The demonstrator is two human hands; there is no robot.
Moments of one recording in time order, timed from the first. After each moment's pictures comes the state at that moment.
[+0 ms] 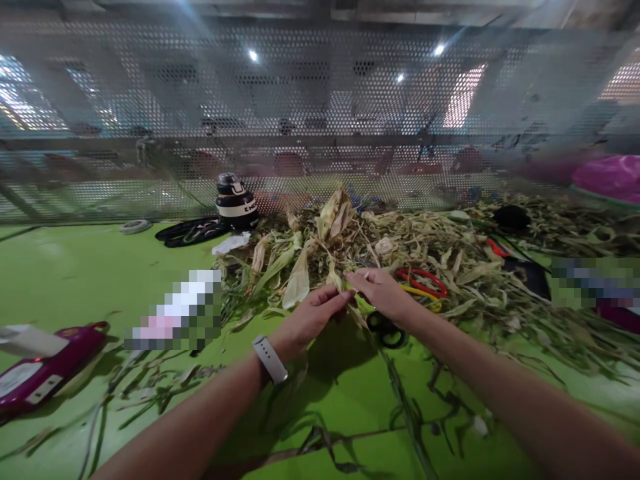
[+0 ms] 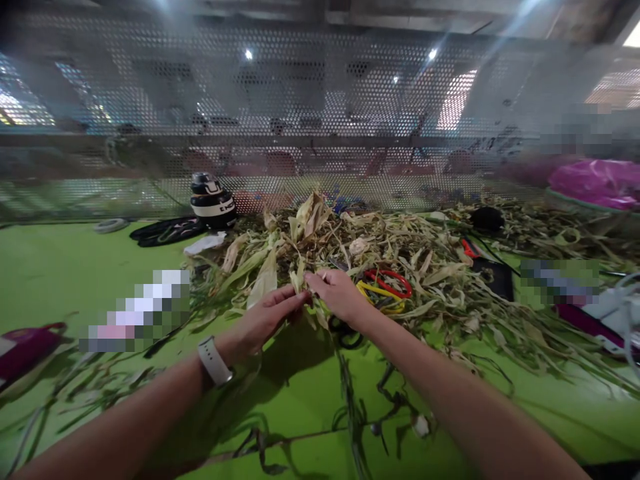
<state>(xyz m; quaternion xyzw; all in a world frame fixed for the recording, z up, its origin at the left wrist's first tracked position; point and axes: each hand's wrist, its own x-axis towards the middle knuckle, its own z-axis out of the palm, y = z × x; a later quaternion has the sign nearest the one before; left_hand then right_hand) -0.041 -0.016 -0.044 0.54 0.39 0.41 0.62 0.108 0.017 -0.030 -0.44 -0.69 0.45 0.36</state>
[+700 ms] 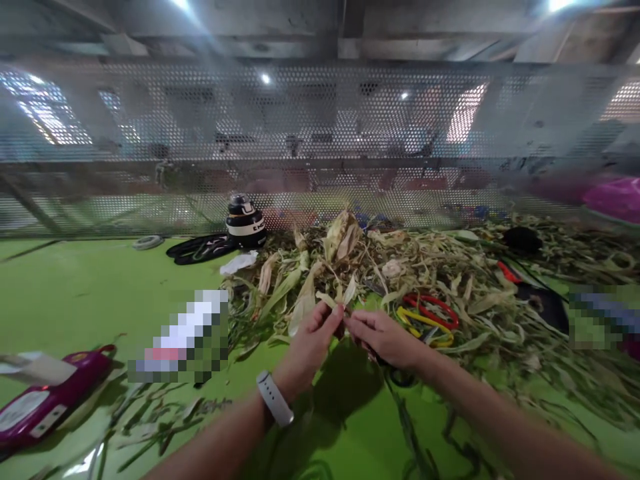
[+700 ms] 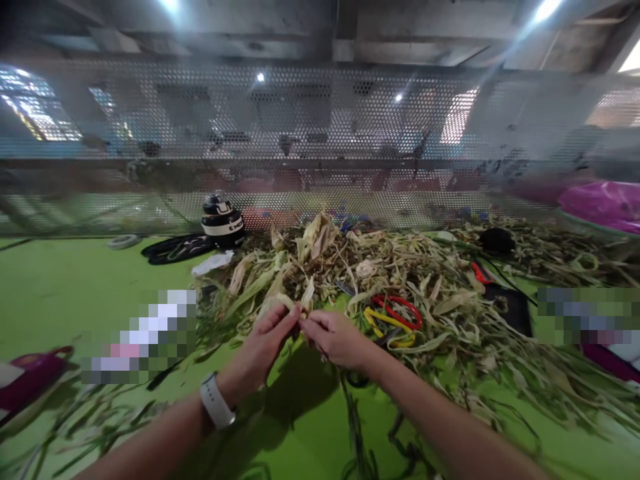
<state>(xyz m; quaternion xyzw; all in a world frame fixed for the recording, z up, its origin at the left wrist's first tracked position) -0.038 -0.018 -0.038 0.40 0.40 0.54 0.62 0.105 0.005 -0.029 -0.38 -0.72 0.53 0.25</state>
